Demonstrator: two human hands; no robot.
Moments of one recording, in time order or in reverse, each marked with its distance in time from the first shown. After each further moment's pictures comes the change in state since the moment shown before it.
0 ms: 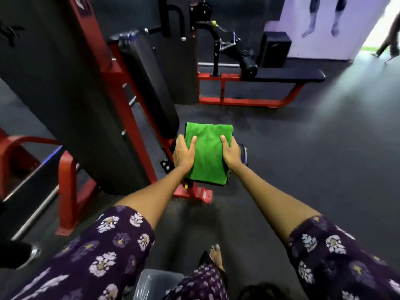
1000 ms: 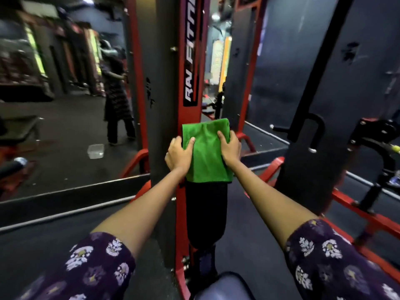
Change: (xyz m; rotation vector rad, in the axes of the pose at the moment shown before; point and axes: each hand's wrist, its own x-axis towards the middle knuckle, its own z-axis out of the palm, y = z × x) left_hand 0.324 0.098 -0.071 0.240 1.064 -0.303; right_hand 0.355 -0.256 0.215 0.060 -0.675 -0.666
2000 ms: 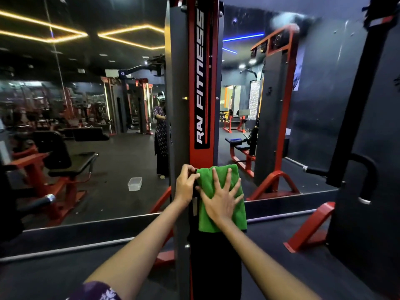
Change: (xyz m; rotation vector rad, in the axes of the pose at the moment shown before) left_hand 0.046 0.022 0.024 -0.477 -0.031 0.083; right_hand 0.002 0.014 0.035 -0.433 -0.212 -0.241
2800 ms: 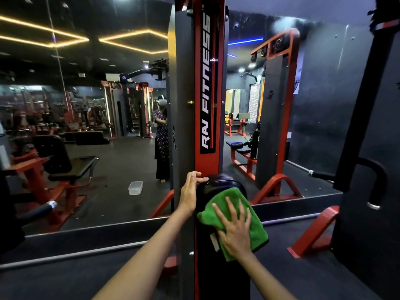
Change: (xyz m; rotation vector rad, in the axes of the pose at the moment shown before) left_hand 0.012 -0.023 -0.003 -0.158 -0.063 -0.030; right_hand -0.030 0.070 0.042 -0.217 0.227 -0.494
